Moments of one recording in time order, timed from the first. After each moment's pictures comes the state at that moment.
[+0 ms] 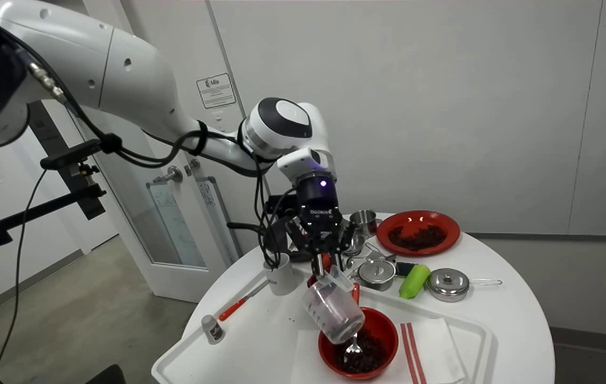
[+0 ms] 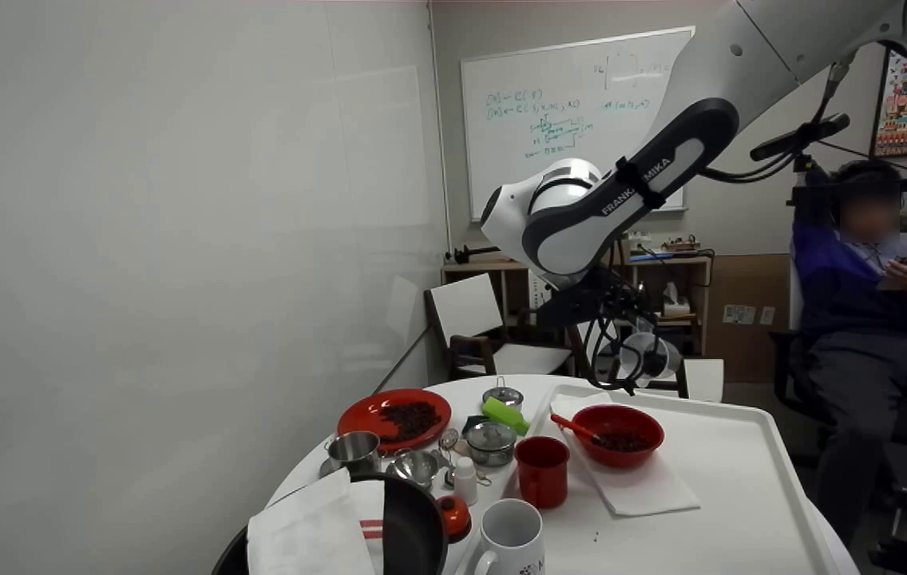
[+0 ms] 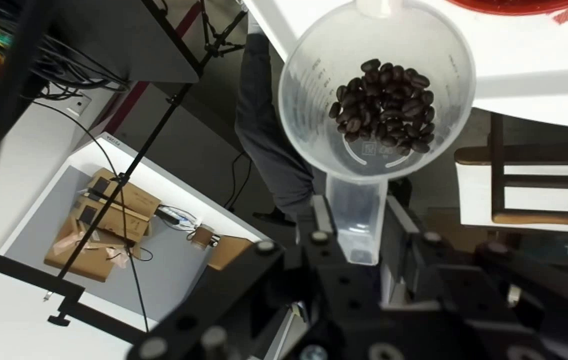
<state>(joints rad) 0.15 0.62 -0.24 -1.55 -0.52 1.53 1.92</state>
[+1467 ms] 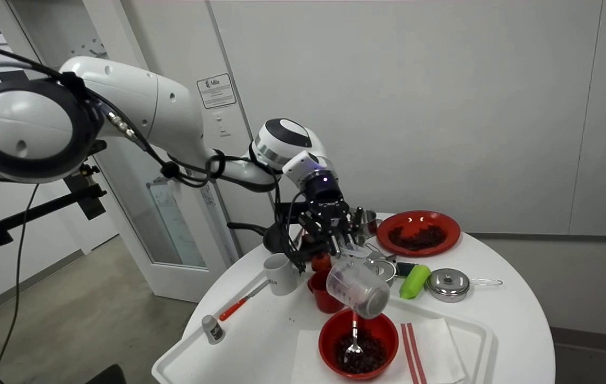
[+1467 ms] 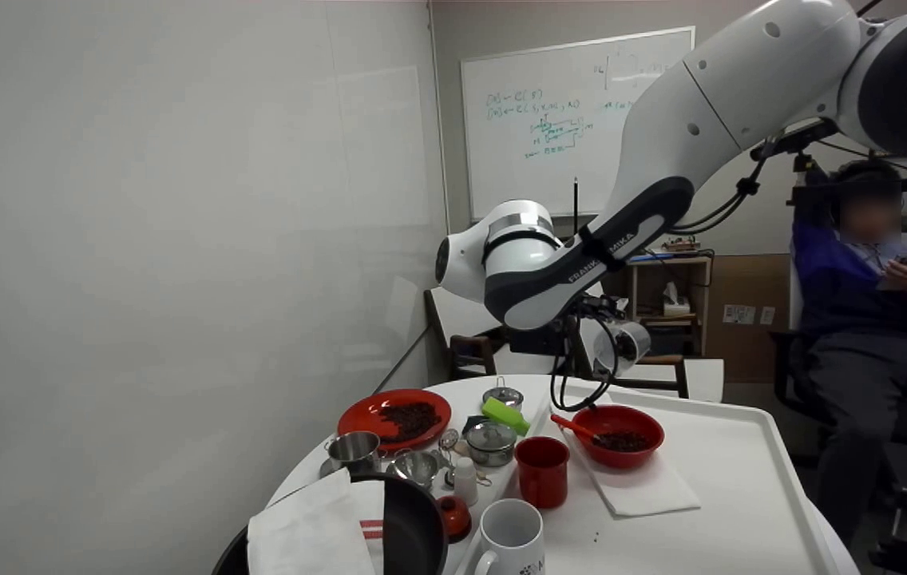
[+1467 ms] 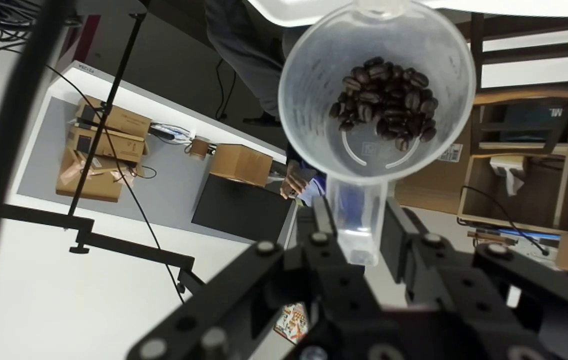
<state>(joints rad) 0.20 0.85 -0.20 -1.28 -0.74 1.36 2.05</state>
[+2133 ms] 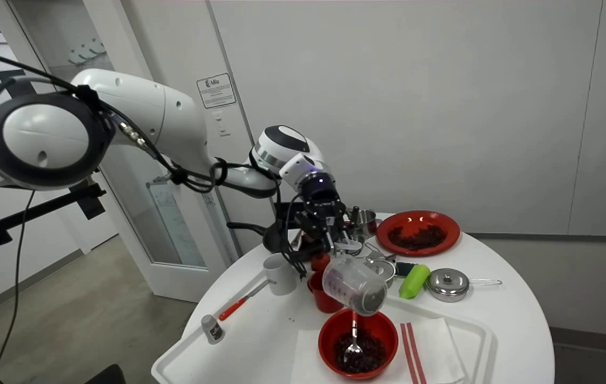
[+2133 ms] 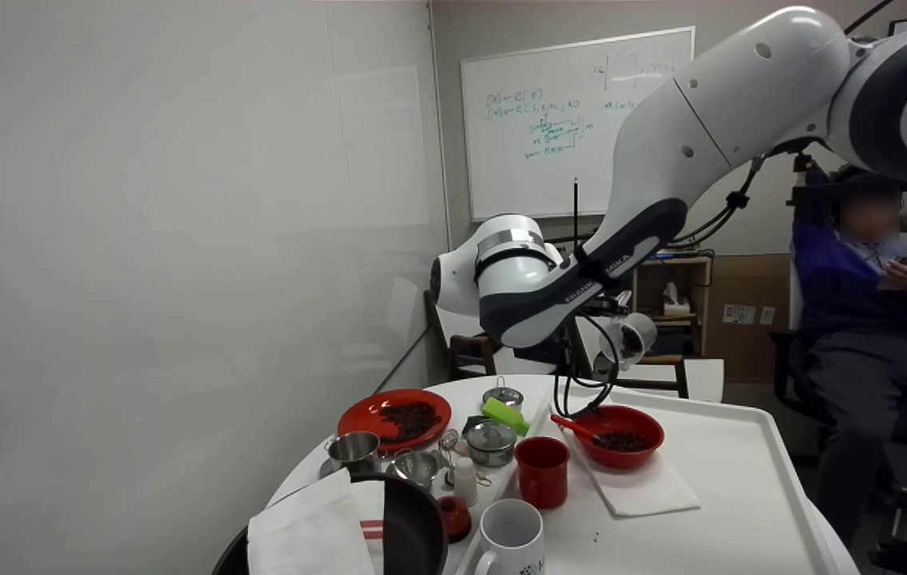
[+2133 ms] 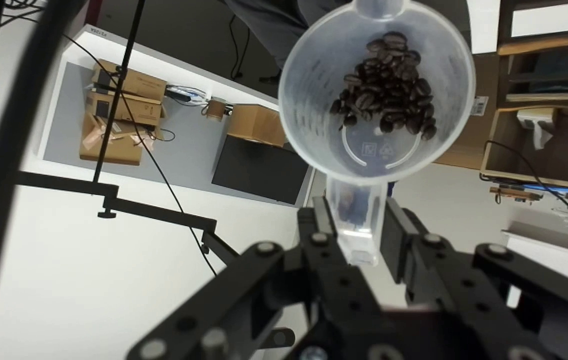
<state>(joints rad) 0.22 0.90 -0.19 -1.23 -0.81 1.26 2.09</state>
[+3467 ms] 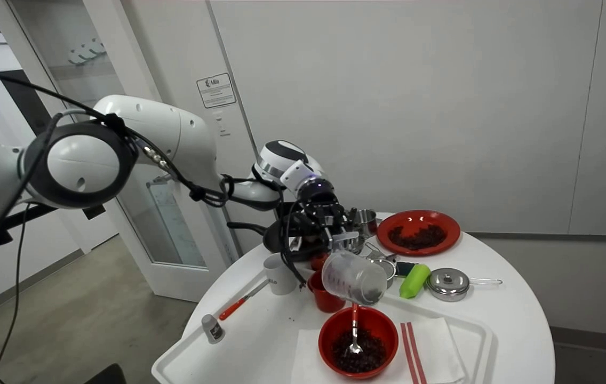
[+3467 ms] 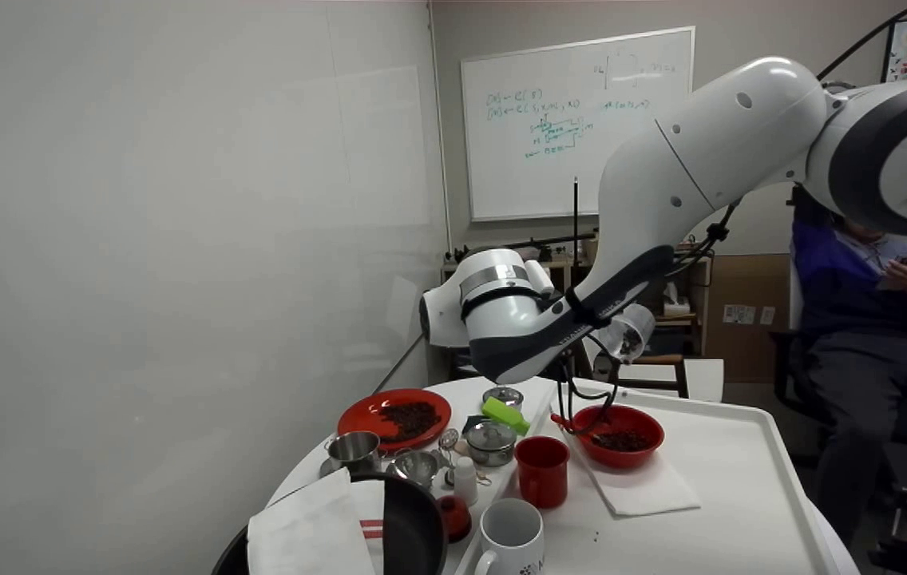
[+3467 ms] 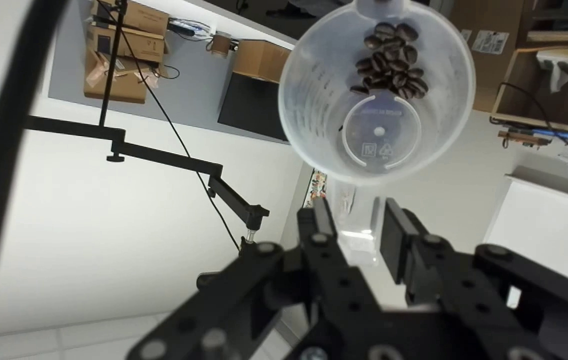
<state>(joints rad) 0.23 1.02 -0.15 -1.11 -0.93 1.12 2.04</state>
